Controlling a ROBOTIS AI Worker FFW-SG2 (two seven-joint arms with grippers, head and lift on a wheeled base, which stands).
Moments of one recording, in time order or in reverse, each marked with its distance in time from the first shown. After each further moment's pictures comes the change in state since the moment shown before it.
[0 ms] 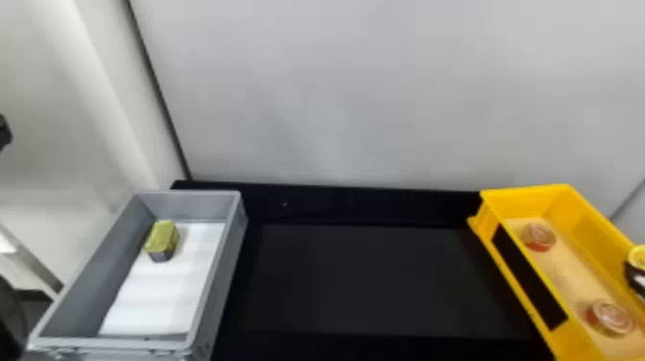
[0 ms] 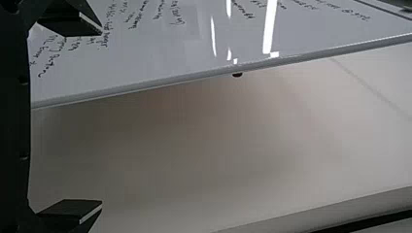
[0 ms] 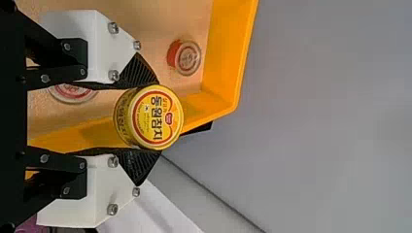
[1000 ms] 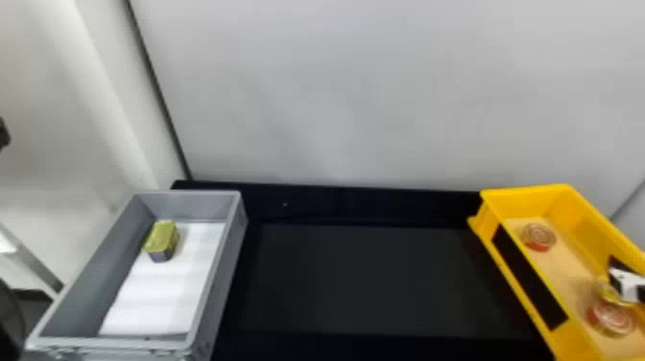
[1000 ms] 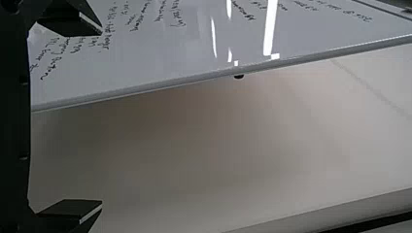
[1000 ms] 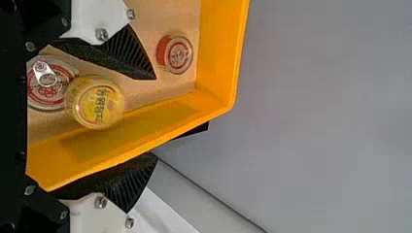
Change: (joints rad) left arm 0.005 0.000 0.004 -0.003 -0.002 0.004 -0.001; right arm -0.090 0.000 0.016 0.136 -0.016 -0.058 -0.047
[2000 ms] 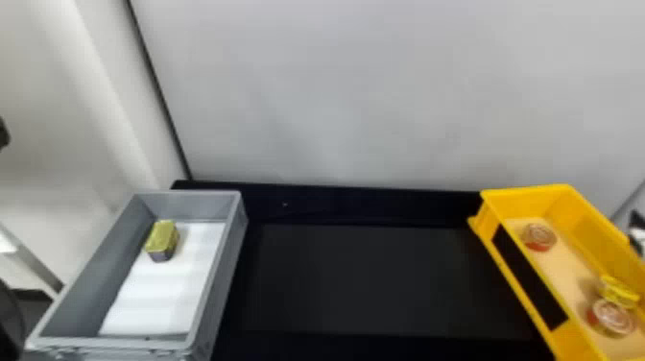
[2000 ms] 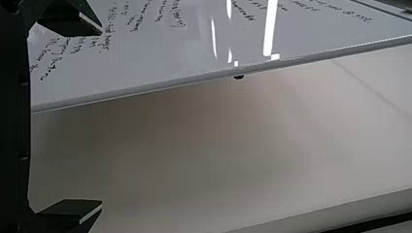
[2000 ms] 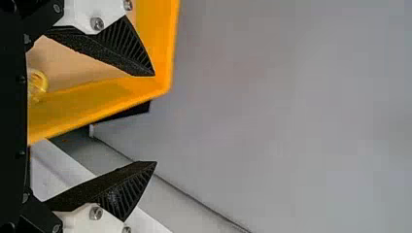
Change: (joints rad) left arm 0.000 0.000 -0.001 -0.002 0.000 0.001 0.001; right arm 0.012 0.003 -0.023 -0.161 -0.060 -0.064 -0.030
